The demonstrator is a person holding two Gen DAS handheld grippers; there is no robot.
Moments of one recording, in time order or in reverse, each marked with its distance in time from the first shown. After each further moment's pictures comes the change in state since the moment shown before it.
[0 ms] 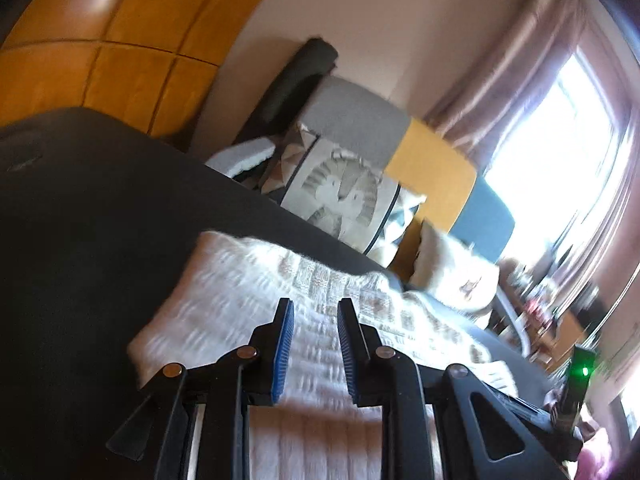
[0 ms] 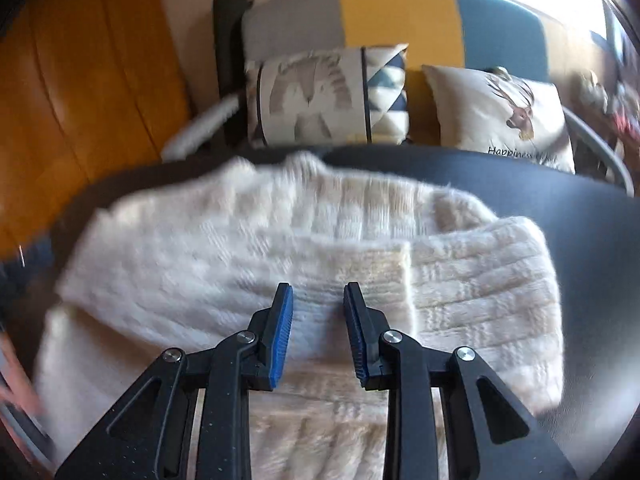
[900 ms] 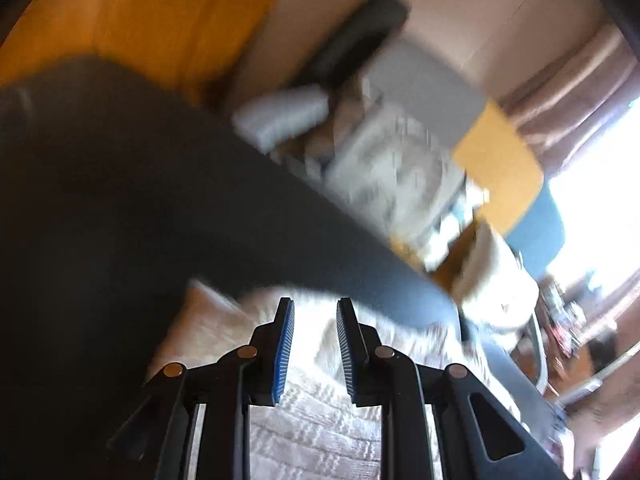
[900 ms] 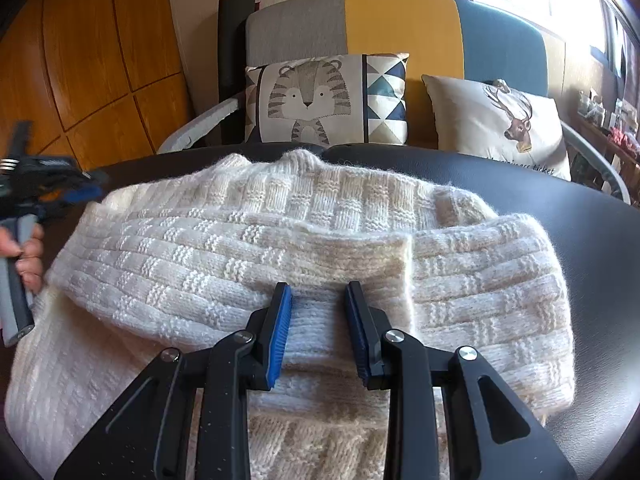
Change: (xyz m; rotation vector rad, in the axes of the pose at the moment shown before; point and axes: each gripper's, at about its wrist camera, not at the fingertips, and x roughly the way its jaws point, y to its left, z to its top) left arm 0.099 0.044 0.059 -0.215 0.255 0.065; right arm 0.001 -0.002 -0.010 0.000 -0.061 0.000
